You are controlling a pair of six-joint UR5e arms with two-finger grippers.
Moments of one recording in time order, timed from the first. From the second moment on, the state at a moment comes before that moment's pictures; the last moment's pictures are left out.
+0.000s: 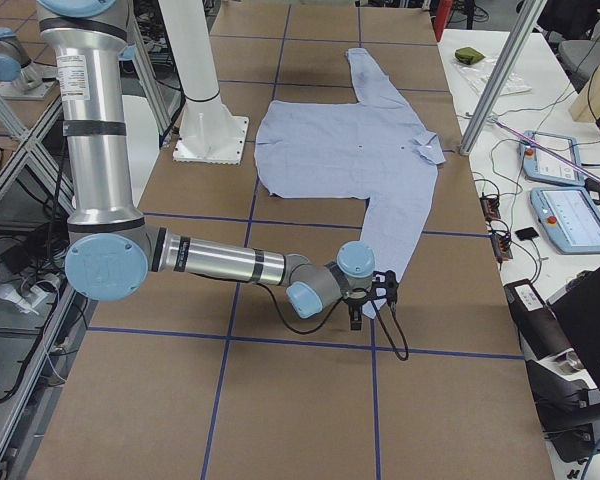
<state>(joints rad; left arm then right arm) -1.48 -1.63 -1.49 -2.13 -2.39 -0.09 1.22 -1.51 1.28 -0.83 2.29 0.58</state>
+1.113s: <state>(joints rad) -1.48 -1.63 -1.48 -2.15 -2.39 -0.10 1.15 -1.48 1.27 -0.83 2.30 0.59</state>
